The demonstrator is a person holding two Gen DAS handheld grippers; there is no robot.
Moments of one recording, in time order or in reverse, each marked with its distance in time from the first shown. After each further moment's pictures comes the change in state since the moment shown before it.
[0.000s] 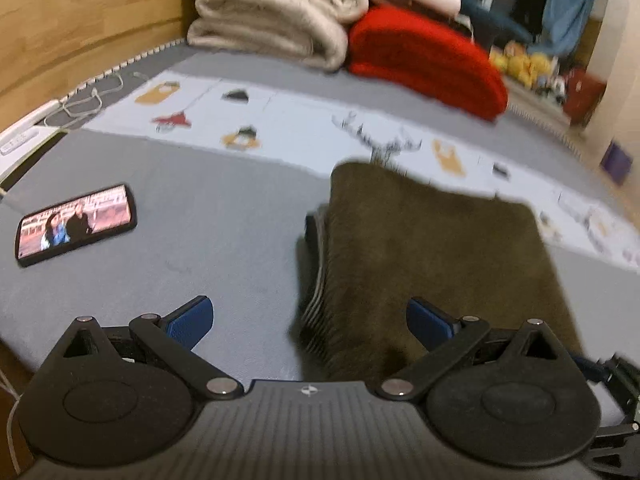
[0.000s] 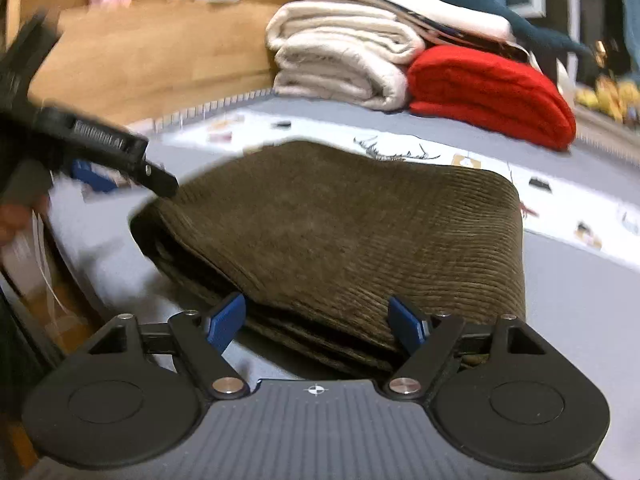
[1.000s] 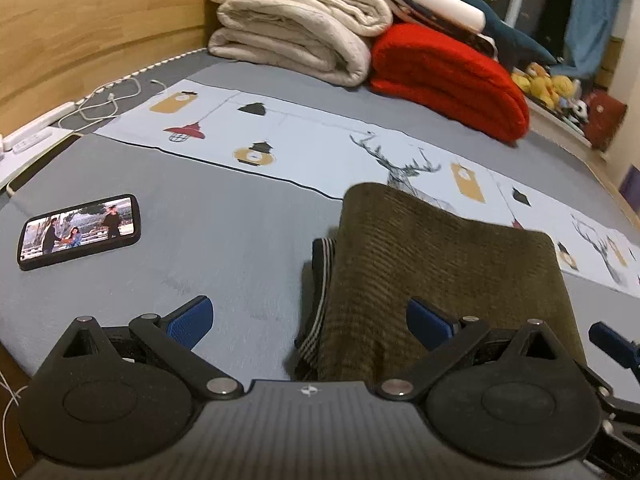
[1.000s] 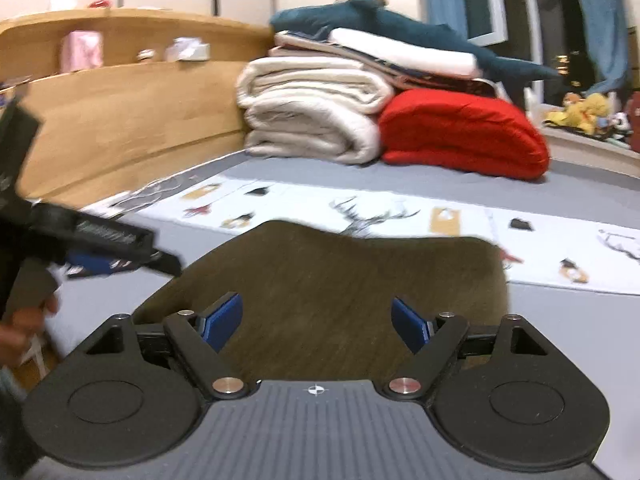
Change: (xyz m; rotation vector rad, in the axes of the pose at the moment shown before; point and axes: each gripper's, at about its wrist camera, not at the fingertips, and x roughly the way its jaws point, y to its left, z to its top) left arm 0.018 -0.012 0.014 -0.049 -0.027 0.070; right arm 0.015 0.010 0.039 0.000 -0.127 -0.130
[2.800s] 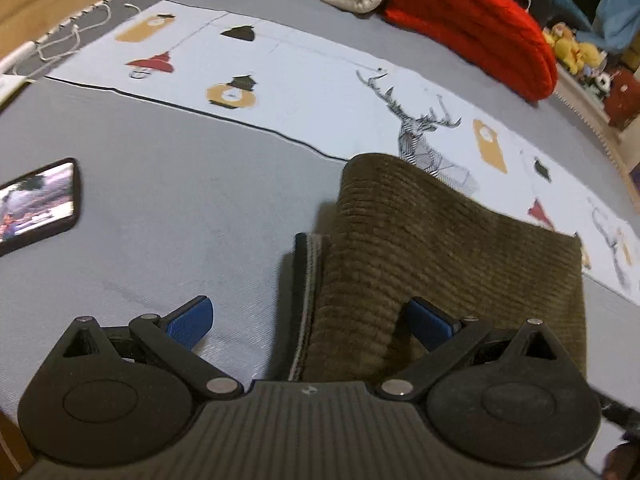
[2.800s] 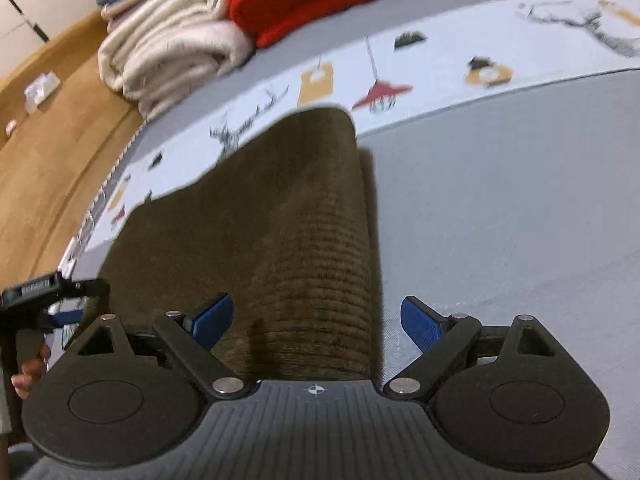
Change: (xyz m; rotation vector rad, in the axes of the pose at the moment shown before) left arm 0.091 -0.005 0.048 -0.051 0.270 -0.046; right arm 0.046 -0.161 -0.025 0.514 0.402 0.069
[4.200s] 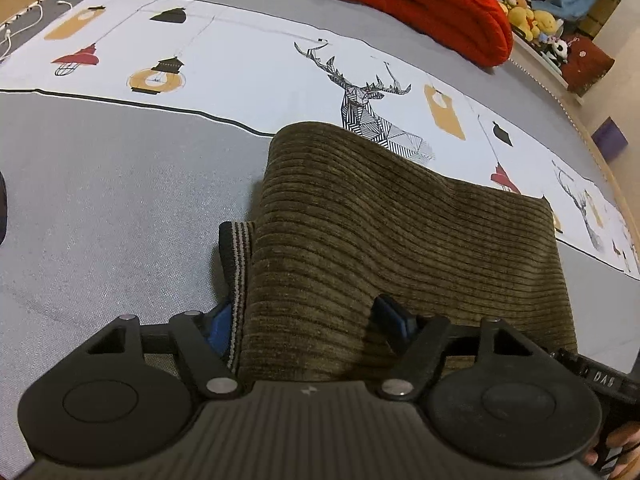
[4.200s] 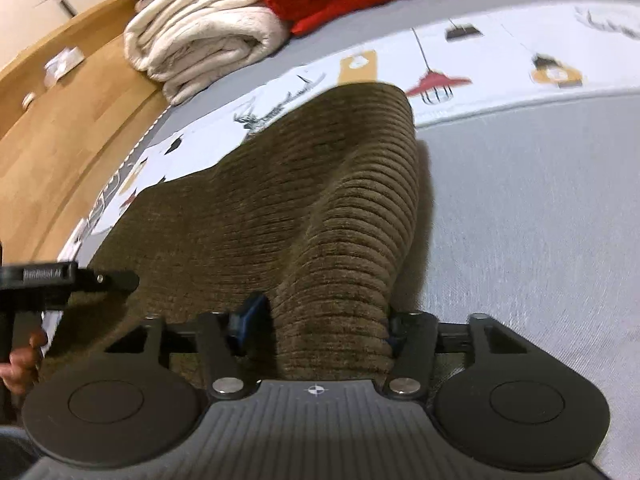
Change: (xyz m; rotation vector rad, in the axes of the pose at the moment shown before) left arm 0.032 -0.022 -0.004 0.095 0.052 -0.120; right arm 0.049 0.007 0.007 -0.018 -0.001 0.090
